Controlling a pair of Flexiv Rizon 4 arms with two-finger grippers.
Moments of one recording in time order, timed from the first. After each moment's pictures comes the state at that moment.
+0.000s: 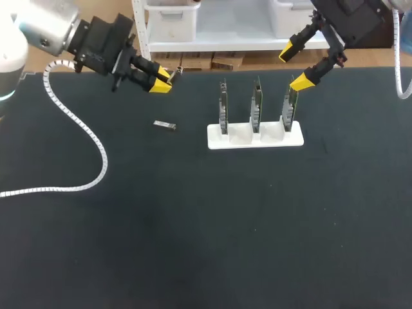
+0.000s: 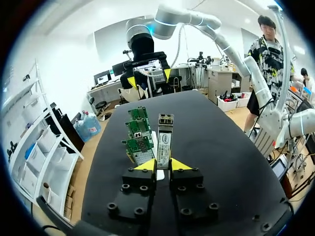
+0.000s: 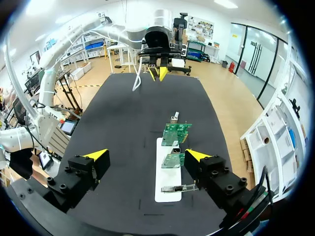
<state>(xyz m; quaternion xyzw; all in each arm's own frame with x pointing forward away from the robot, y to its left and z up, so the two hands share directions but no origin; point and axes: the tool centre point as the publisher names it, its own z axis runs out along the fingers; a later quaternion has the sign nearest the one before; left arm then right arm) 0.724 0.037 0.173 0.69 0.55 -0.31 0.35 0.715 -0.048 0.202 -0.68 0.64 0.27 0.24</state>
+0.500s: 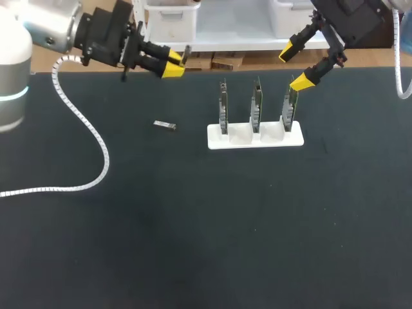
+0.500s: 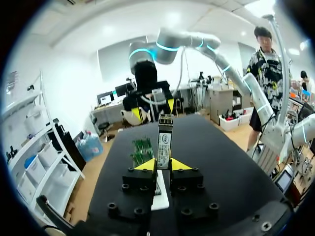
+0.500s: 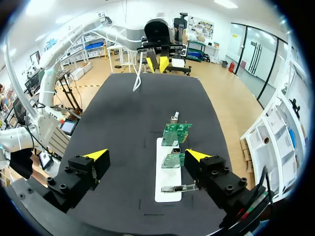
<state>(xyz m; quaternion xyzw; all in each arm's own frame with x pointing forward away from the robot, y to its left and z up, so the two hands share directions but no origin) 0.719 -0.003 0.221 0.65 0.50 -0.38 0.43 0.715 -0.048 0.202 -0.68 0.64 0.27 0.24</state>
